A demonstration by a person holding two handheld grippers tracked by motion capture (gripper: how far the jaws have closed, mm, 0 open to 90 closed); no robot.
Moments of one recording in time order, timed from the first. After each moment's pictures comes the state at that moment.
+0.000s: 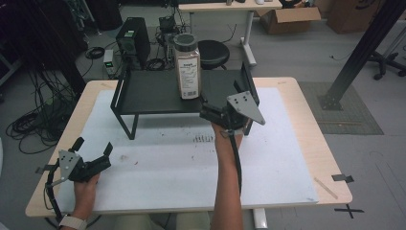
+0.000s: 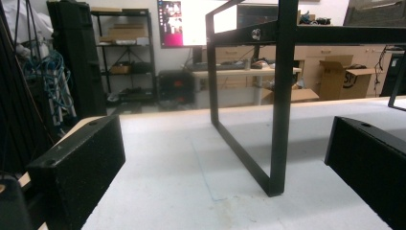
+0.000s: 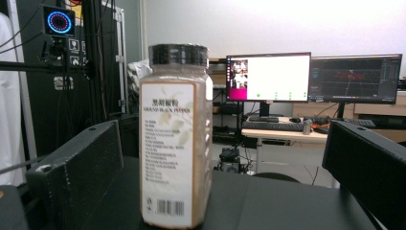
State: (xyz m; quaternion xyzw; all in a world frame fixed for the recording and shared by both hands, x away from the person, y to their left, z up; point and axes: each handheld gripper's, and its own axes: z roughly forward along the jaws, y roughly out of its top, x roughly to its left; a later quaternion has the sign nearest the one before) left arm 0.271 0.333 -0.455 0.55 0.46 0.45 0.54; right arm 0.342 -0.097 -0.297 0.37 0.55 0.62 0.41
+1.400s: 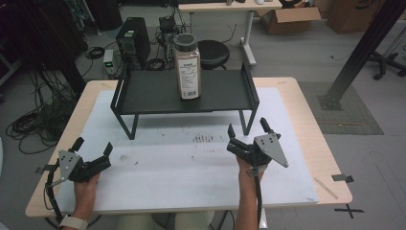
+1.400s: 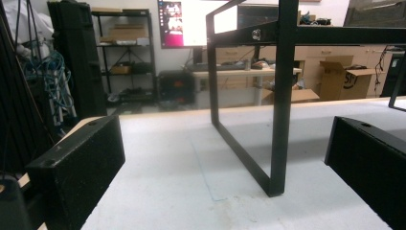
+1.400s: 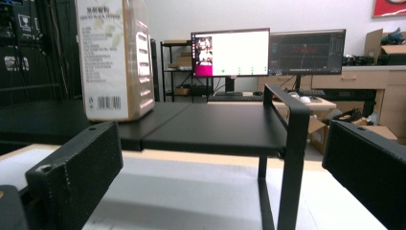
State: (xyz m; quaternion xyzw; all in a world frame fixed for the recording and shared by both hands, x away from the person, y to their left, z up) left arm 0.271 0.333 -0.455 0.55 0.46 0.45 0.54; right arm 0.292 -0.163 -0.380 0.43 0.53 0.58 0.44
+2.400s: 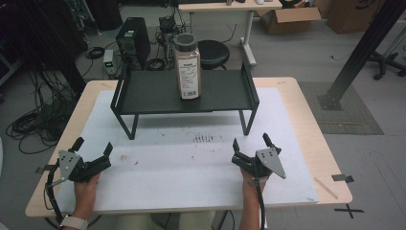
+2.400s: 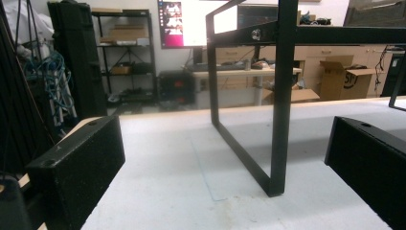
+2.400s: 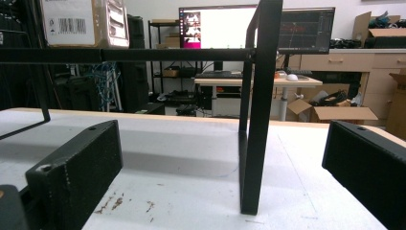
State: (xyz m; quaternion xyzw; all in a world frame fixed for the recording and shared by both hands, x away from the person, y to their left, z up) left arm 0.271 0.333 -0.455 0.55 0.46 0.45 0.53; right arm 0.290 -0.181 -0.445 0.45 0.55 0.55 0.44
